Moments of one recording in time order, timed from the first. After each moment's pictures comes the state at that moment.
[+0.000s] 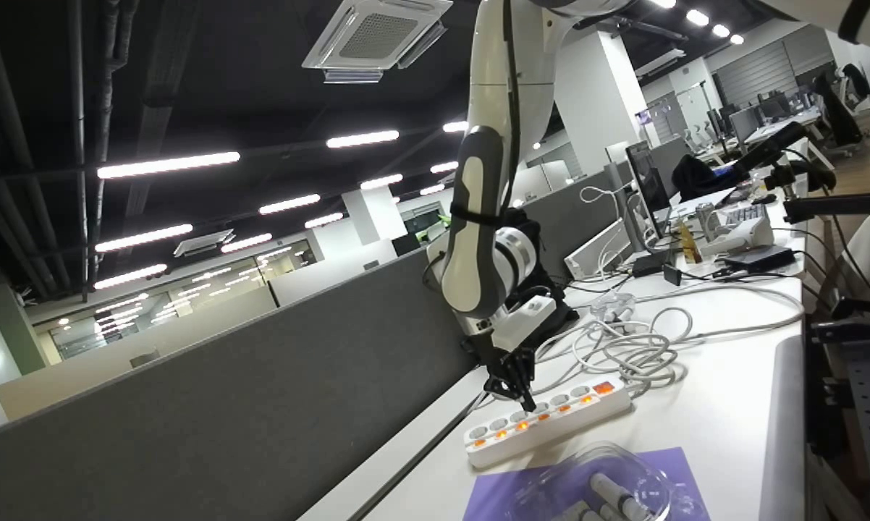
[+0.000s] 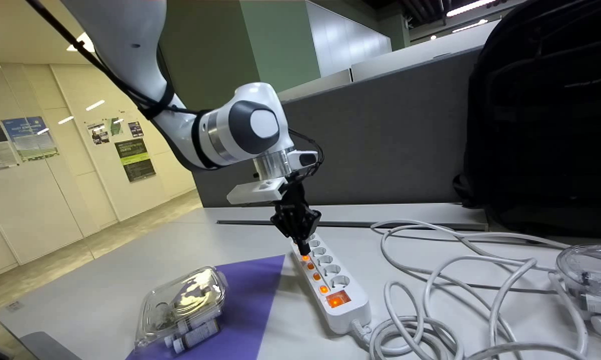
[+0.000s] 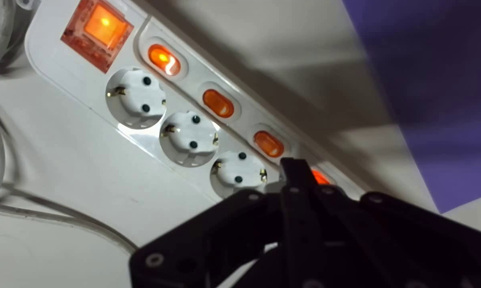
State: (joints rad) arm 0.02 0.53 -0.06 -2.06 -0.09 2.59 0.18
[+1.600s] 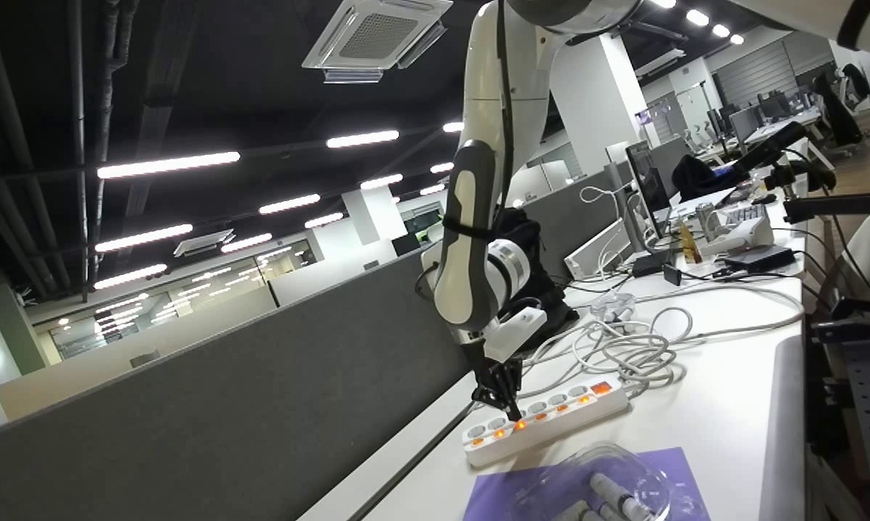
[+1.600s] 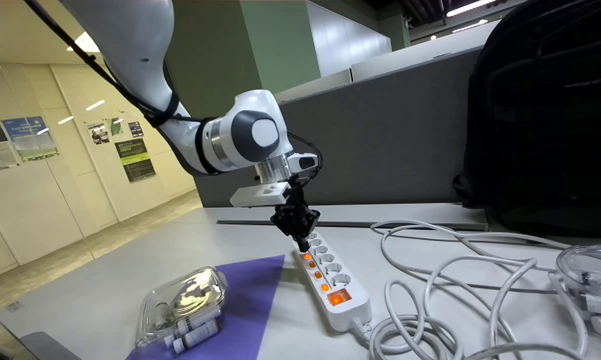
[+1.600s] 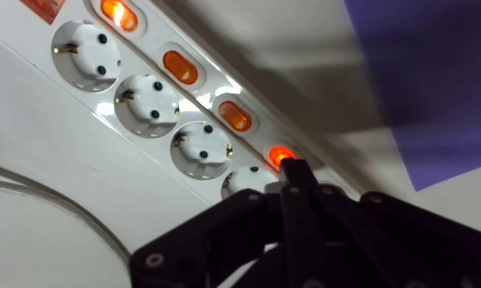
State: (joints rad) arm 0.03 0.59 -0.04 -2.01 -0.06 2.65 0.13
